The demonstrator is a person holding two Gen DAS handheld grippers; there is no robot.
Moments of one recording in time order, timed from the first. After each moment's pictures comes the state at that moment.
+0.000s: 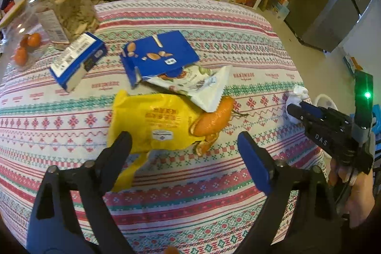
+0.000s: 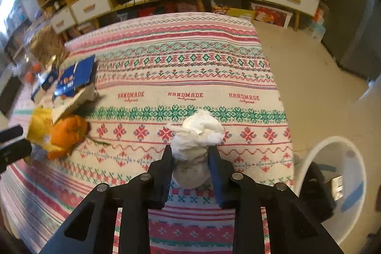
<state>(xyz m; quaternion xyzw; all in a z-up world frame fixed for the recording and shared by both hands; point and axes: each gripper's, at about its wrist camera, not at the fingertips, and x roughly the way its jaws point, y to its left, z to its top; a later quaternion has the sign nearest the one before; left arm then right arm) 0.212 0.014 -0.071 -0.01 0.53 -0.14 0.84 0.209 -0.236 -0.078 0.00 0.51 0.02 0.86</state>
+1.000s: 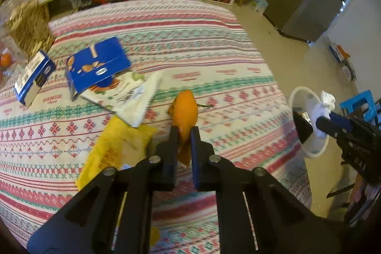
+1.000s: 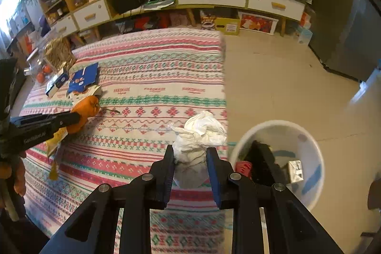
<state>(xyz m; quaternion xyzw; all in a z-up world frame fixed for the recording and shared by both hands) 0.197 -0.063 -0.060 0.00 0.51 -0.19 0.84 0.137 -0.308 -0.017 0.02 0.49 0.00 0.87</state>
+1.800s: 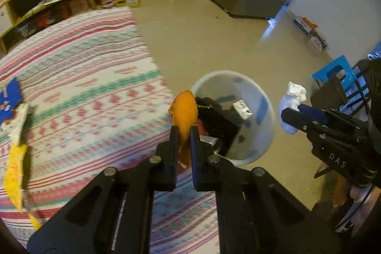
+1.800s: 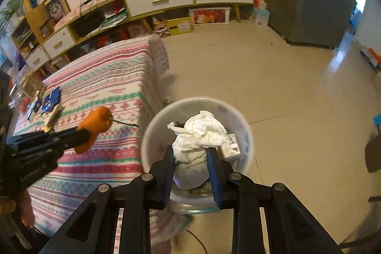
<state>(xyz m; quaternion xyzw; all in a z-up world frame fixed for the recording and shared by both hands) 0.152 -0.239 -0.047 0.04 0.50 -0.30 0.81 0.077 -0.437 -0.007 0.08 0.48 -0.09 0.87</state>
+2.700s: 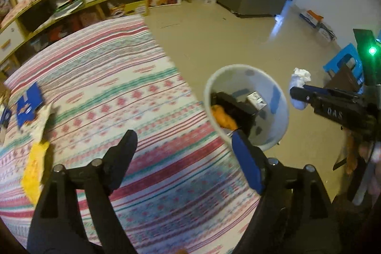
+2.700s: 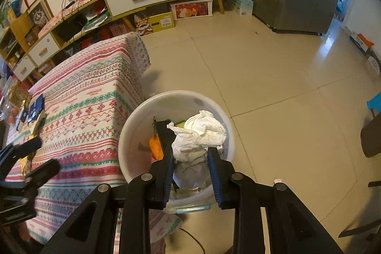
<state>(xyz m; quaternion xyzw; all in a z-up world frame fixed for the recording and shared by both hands) 0.132 -0.208 -0.038 0.09 0.47 -0.27 0.83 0.079 -0.462 -0.022 0.10 0.49 -0.13 0.85</state>
